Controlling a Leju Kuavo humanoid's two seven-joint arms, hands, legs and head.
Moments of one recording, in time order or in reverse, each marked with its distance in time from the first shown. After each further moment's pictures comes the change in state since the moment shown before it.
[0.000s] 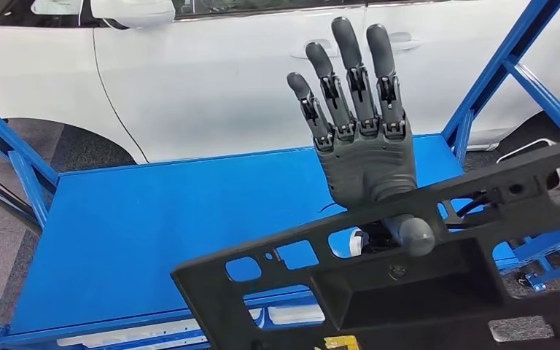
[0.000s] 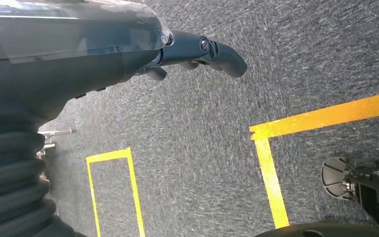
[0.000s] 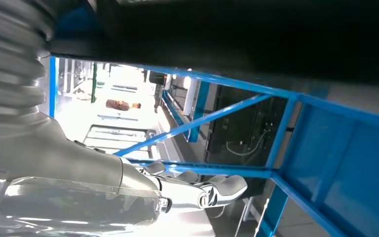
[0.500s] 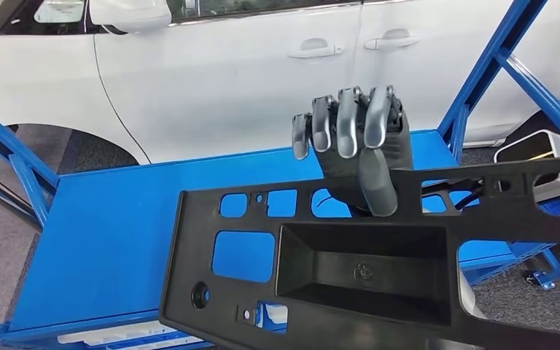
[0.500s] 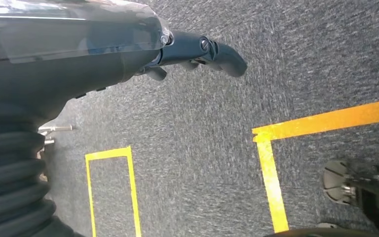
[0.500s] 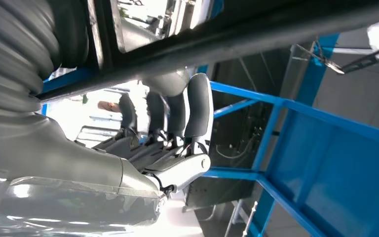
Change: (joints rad) left arm 0.000 -0.001 0.005 0.000 0.011 0.013 -0.001; right arm -0.041 0.004 0.010 0.019 -0.001 0.004 0.010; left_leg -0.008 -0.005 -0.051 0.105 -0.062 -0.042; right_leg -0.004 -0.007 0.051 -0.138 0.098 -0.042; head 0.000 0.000
